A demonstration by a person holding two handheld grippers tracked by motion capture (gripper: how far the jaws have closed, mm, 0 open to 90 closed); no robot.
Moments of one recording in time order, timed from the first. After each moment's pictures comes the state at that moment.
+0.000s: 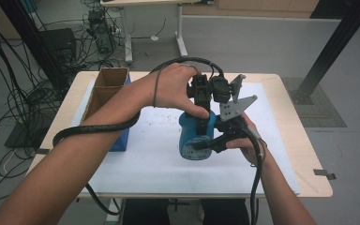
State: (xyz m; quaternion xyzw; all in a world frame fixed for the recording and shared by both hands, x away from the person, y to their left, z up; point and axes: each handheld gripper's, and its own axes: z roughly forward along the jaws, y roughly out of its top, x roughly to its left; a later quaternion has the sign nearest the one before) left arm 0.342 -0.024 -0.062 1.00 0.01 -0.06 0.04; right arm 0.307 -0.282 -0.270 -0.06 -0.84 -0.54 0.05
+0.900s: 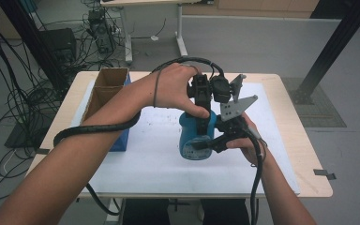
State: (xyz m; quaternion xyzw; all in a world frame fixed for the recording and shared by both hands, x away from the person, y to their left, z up) left arm 0.342 -0.023 -0.062 1.00 0.01 -0.06 0.04; right arm 0.308 -0.284 -0.272 -0.06 -0.84 -0.54 0.05
